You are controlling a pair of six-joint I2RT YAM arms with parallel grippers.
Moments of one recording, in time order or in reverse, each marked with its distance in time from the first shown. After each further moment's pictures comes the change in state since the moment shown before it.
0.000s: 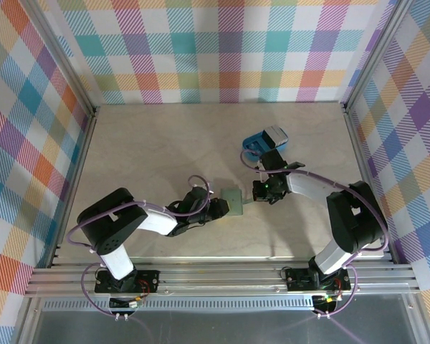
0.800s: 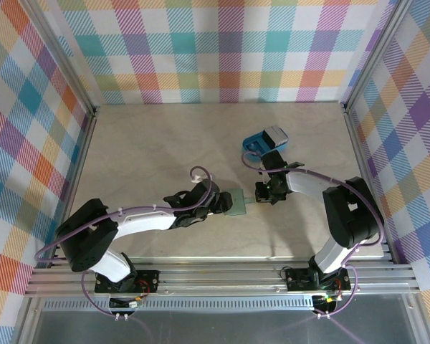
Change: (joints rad) left arm -0.074 -0.200 0.212 -0.606 -0.280 0.133; right arm -0.016 0.050 -0.005 -0.009 0.066 -0.001
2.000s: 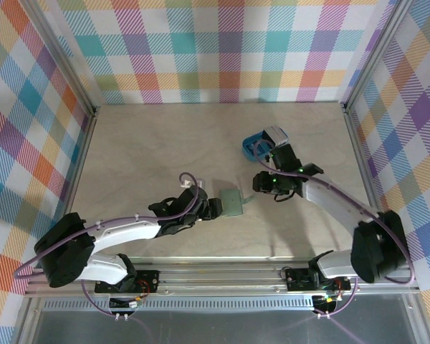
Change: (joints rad) left arm 0.014 -0.186 -0.130 -0.053 -0.016 0.070; right arm 0.021 -0.333 -0.003 -0.027 -0.014 0.149
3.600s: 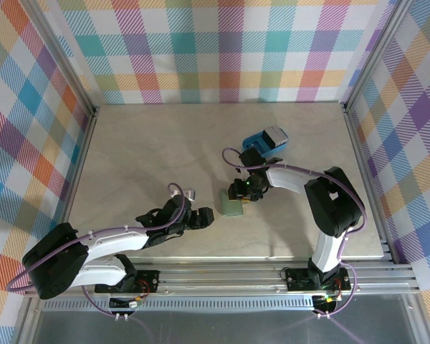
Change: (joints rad) left arm 0.066 -0.099 -0.226 0.188 0.161 -0.019; right arm 0.130 0.482 0.168 0.069 -0.165 0.008
